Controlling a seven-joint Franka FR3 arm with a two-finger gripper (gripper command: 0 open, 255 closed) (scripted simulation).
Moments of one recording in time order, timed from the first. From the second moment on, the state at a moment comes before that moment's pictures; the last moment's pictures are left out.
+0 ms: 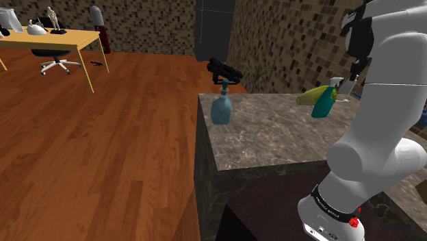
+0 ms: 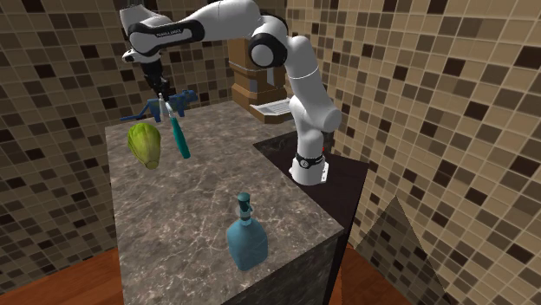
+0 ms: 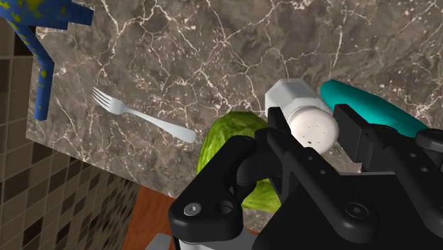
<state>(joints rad) -0.50 0.40 -0.83 -1.45 0.13 1.74 -1.21</state>
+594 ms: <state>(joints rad) -0.49 0.41 -0.83 -1.56 0.14 1.86 -1.20</state>
